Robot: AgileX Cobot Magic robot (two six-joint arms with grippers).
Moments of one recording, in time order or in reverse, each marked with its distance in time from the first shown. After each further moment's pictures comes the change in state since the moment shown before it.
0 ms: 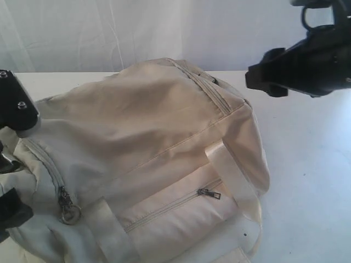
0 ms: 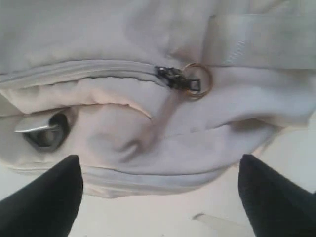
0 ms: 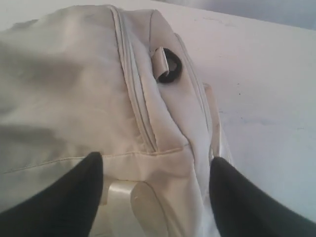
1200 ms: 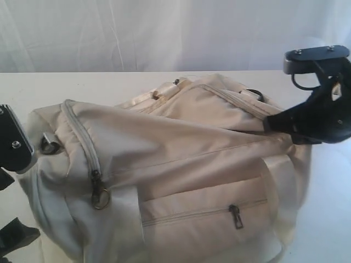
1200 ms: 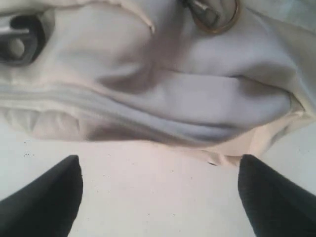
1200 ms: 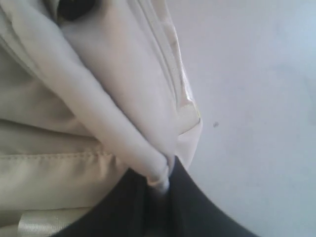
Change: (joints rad) left arm 0.000 -0.079 0.212 0.011 -0.225 -0.001; right arm -0.038 0.102 0.076 -0.459 0.192 0.478
